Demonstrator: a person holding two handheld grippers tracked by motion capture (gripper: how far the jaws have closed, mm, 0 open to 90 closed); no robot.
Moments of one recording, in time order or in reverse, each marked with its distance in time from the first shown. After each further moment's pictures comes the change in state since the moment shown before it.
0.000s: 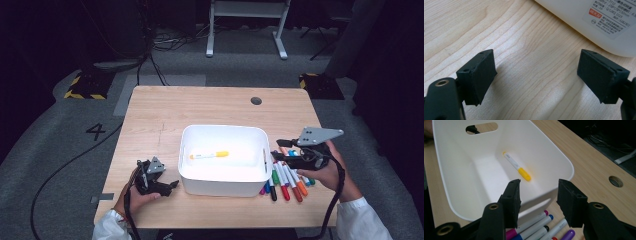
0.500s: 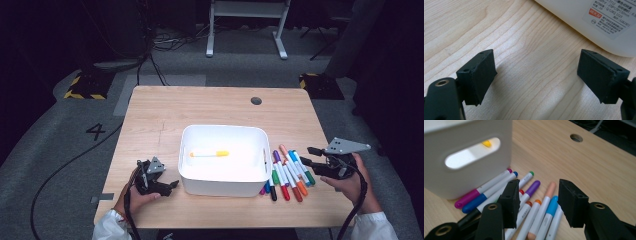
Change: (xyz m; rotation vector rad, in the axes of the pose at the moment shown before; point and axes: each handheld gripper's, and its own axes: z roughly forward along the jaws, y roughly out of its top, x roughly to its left) left arm 0.000 0.000 0.000 0.000 0.000 0.001; right arm -0.032 -0.085 -0.028 0.065 -0.199 0.149
